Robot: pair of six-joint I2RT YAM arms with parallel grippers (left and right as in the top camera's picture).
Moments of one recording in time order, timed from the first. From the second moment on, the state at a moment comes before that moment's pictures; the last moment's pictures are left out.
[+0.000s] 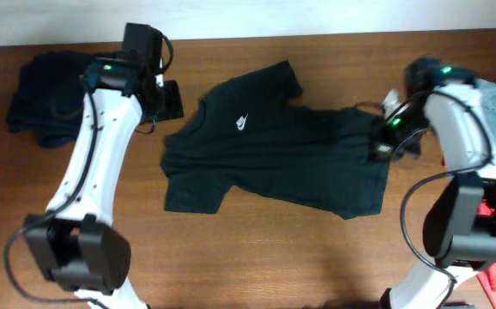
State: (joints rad) left arm -0.17 1.90 1.83 -1.16 -0.06 -0.29; right arm -0.12 1.93 1.58 -1.37 -0.27 0.07
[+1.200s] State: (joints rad) left arm -0.17 2.02 1.82 -1.27 0.00 -0.28; right arm -0.01 1.88 1.01 -1.11 -0.17 0.25
